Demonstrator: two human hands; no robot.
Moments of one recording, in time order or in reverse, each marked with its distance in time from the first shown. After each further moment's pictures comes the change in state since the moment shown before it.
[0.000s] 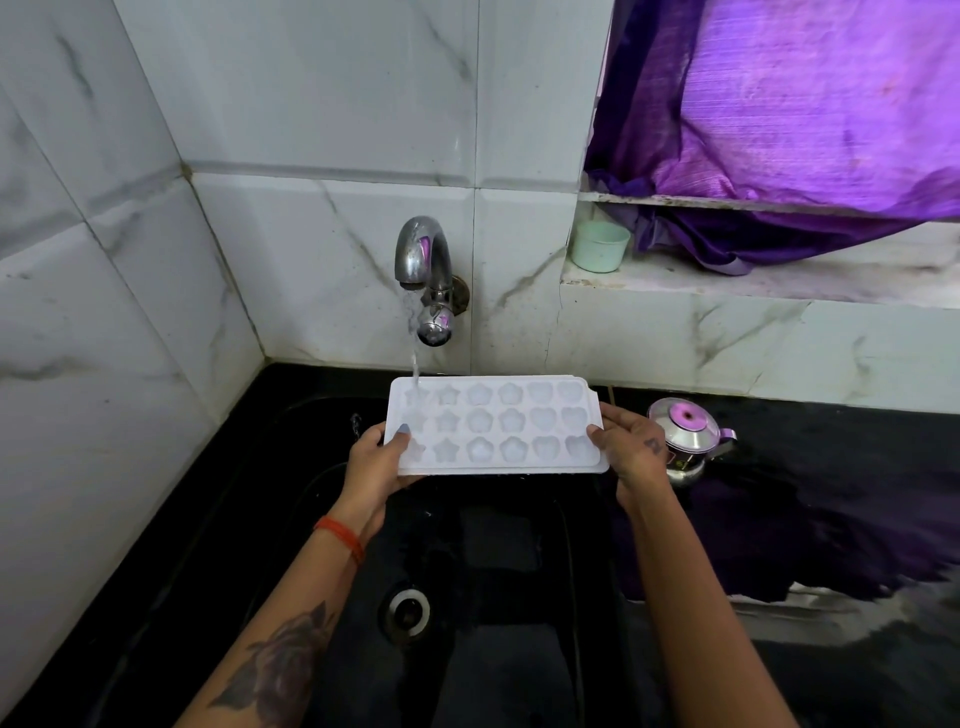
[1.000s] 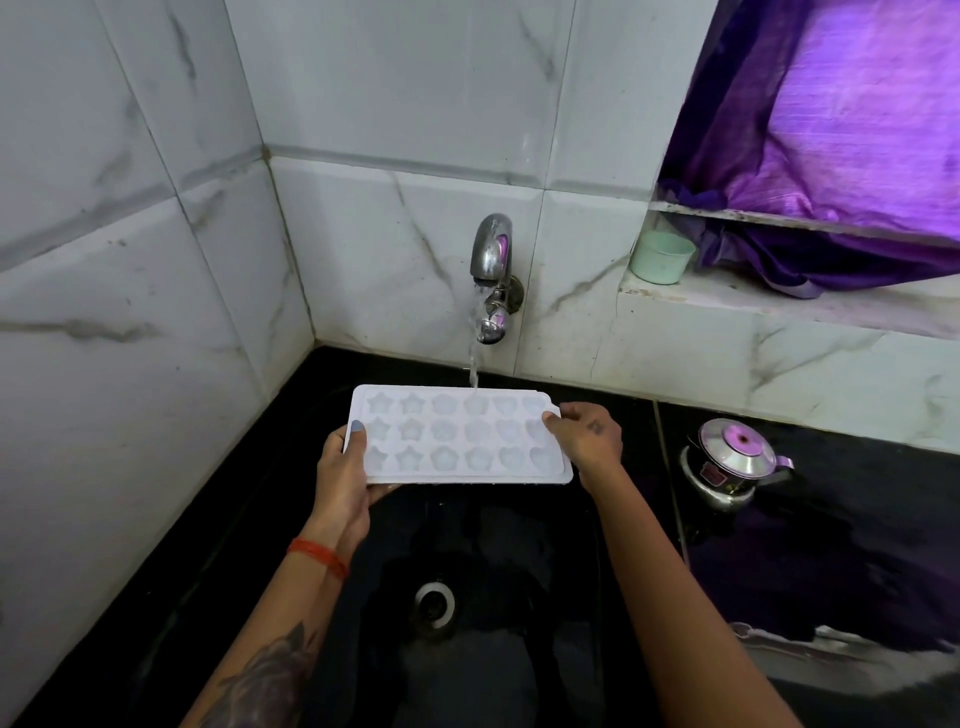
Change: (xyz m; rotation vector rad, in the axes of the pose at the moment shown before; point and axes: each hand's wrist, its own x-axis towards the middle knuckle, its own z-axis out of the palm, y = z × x) left_hand -0.007 -0.001 -0.065 -0.227 0.192 0.026; right_hand -0.022 -0.009 0.084 -0.558 -0.117 -0.132
